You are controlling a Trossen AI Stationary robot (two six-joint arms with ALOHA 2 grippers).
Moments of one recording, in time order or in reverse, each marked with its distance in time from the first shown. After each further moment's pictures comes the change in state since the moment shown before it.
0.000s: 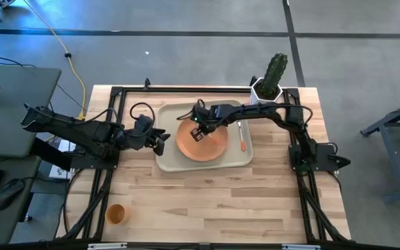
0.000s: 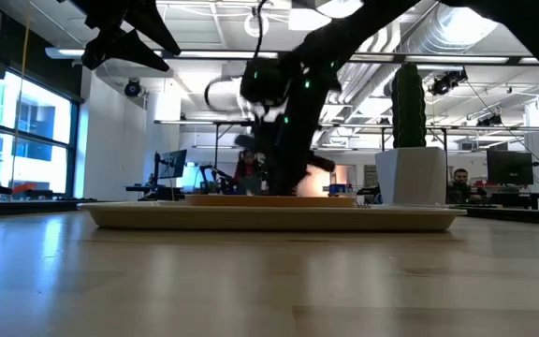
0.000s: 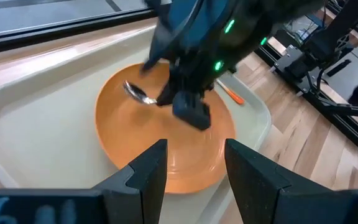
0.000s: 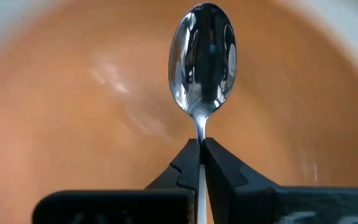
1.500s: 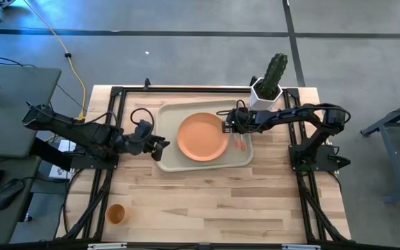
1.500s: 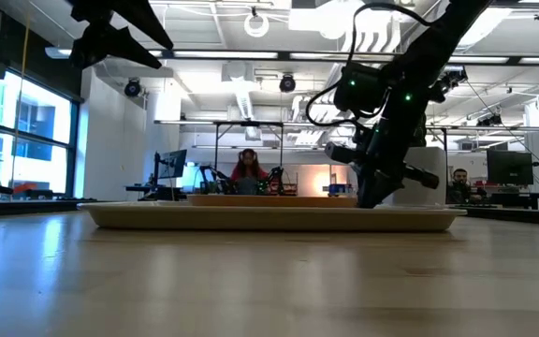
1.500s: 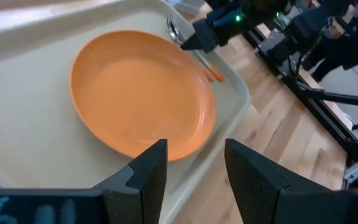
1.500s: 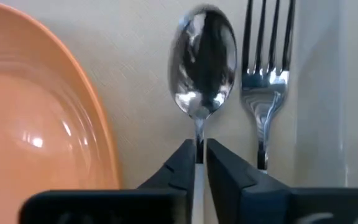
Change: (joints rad) left arm -0.066 0.001 -0.001 -0.027 0.055 -0.128; right arm -0.084 -0.456 -0.750 0.345 0.135 0.495
